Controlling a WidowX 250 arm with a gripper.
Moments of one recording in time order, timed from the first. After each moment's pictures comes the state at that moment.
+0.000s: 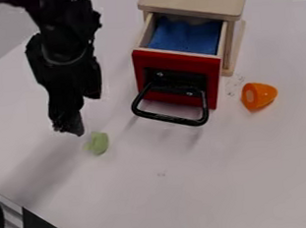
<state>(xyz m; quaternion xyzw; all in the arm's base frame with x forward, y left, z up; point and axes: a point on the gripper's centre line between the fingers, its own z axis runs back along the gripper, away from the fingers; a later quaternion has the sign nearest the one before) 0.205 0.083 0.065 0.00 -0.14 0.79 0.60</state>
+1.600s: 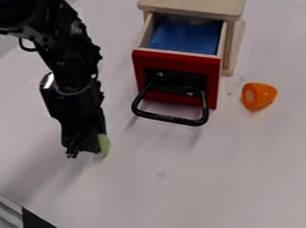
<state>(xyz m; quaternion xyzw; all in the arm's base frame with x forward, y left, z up) 0.200 0.079 0.018 -0.01 -0.04 0.81 0.59</state>
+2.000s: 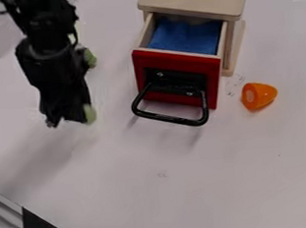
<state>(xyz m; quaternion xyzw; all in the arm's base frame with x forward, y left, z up) 0.205 0.094 0.068 -0.02 -0.06 0.80 0.59</state>
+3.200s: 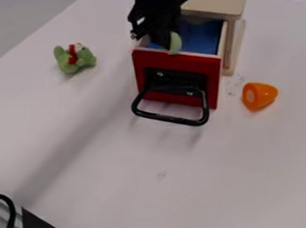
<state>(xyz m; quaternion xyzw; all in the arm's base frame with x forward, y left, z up) 0.326 0.025 0.107 -0.03 -0.07 0.63 0.78</state>
